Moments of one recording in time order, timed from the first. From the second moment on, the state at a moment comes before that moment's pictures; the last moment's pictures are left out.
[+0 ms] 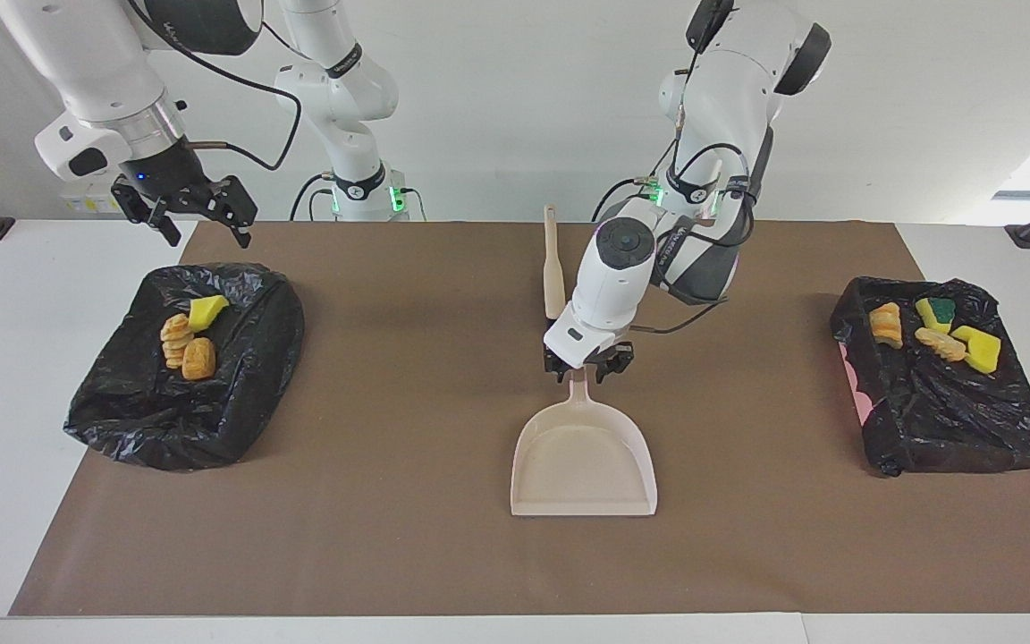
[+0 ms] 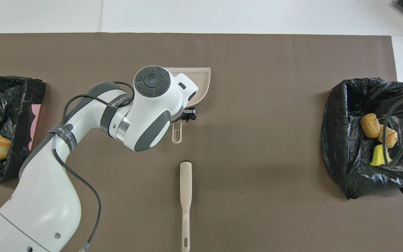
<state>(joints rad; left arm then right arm) -0.22 0.49 -0.41 -1.59 0.15 2.06 -0.59 -0.08 0.03 0.01 -1.52 0.00 1.53 -0.02</state>
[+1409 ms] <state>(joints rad) -0.07 -0.11 -0.06 -1.63 0.03 1.64 0.08 -0.07 0.04 0.08 -1.53 0.00 1.53 -0.03</state>
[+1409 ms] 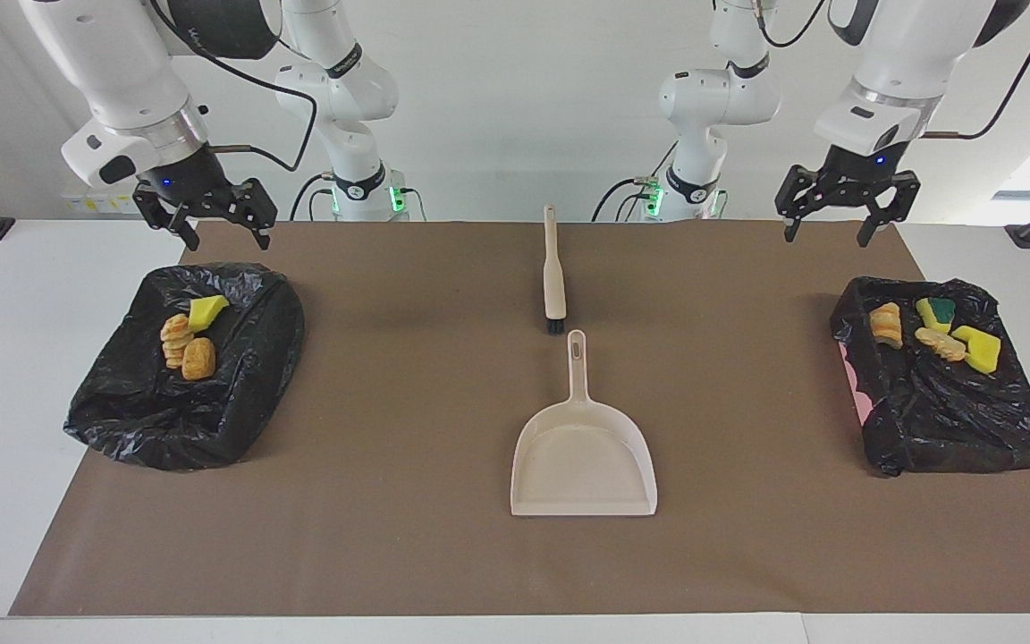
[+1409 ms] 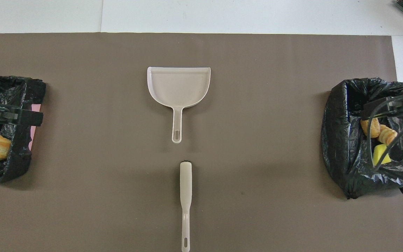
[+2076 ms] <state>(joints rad) -0.03 -0.01 -0.05 -1.44 0.00 1.49 0.16 -0.11 0.14 0.17 -1.46 -0.01 1.57 -0.03</state>
